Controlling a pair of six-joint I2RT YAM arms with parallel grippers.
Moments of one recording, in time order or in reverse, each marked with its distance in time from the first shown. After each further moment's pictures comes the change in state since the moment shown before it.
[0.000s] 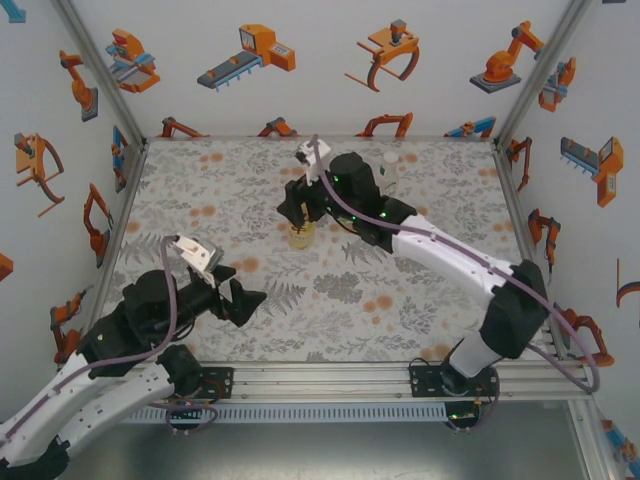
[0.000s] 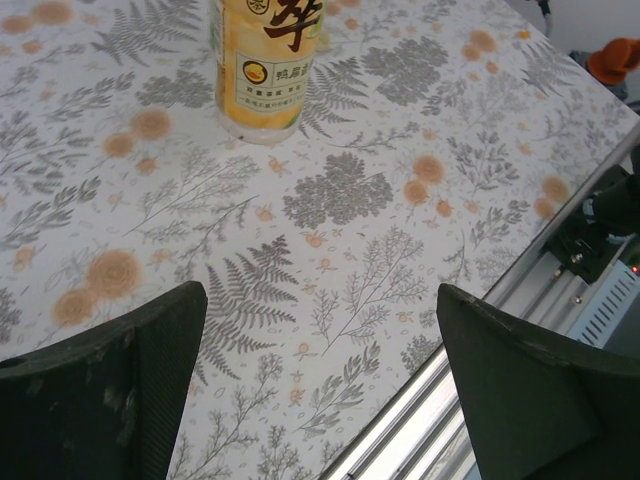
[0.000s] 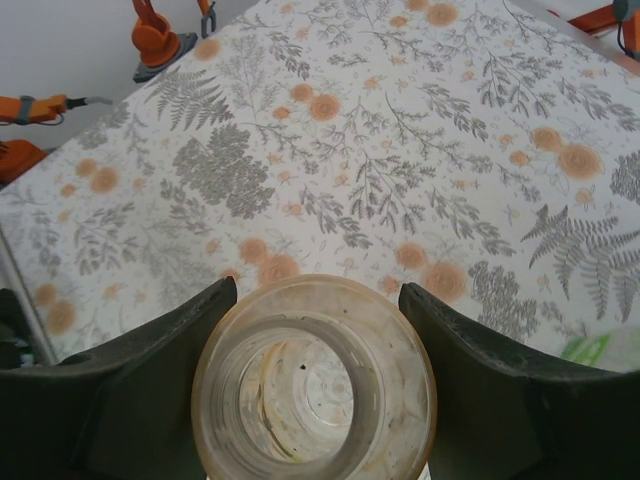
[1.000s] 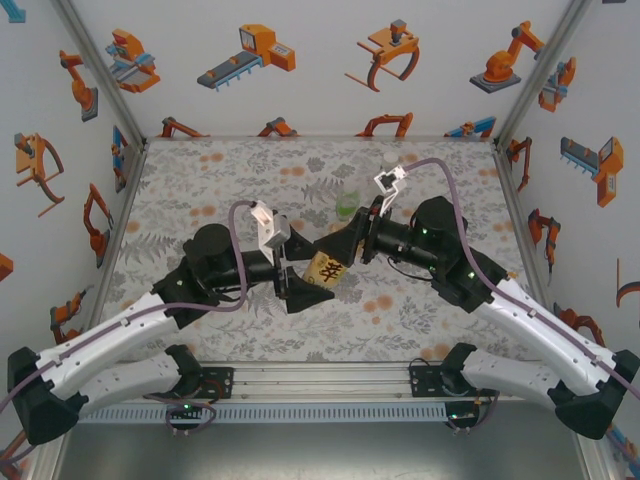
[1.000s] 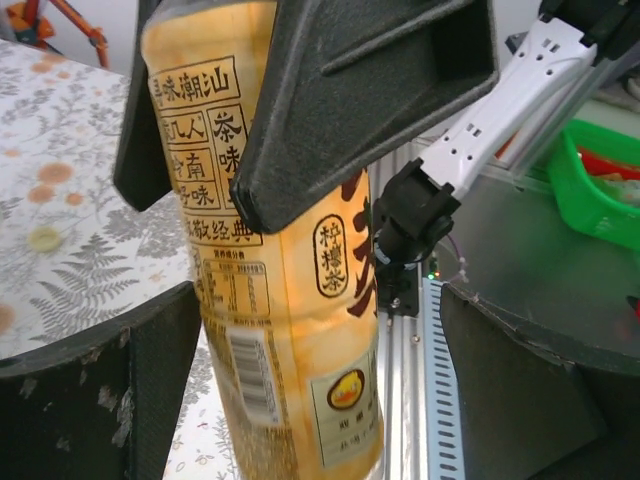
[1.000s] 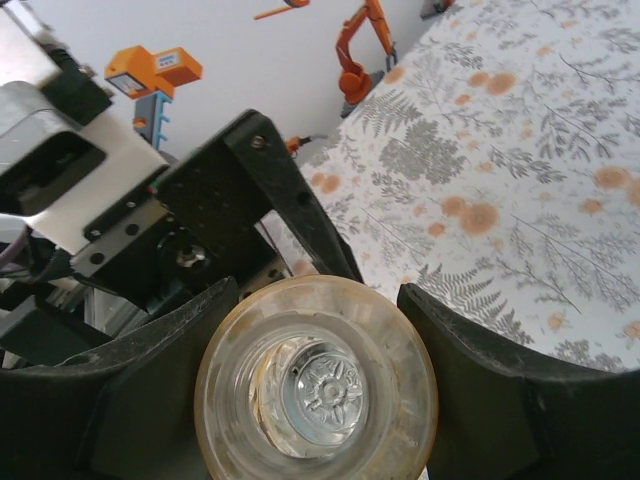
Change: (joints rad) left arm -0.033 0.499 0.077 0.661 0.603 0.013; right arm 0.031 -0.527 -0.298 0.005 -0.139 0.458
